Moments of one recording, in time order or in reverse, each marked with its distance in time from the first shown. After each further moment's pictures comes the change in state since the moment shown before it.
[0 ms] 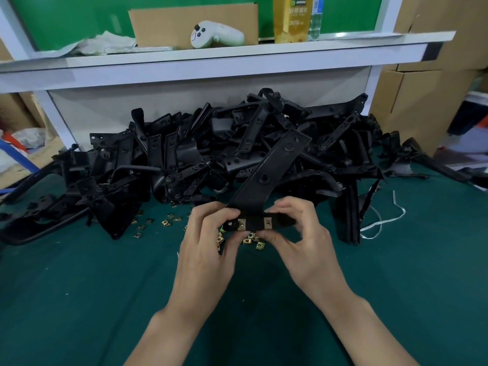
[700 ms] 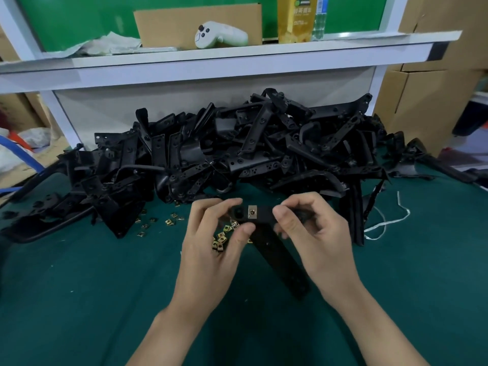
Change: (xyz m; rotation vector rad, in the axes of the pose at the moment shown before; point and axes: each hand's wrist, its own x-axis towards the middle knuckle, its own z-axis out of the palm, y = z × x) left_hand 0.008 0.014 -0.010 -0.168 -0.013 -0.153; right_hand 0.007 -0.035 -0.011 0.292 0.048 0.133
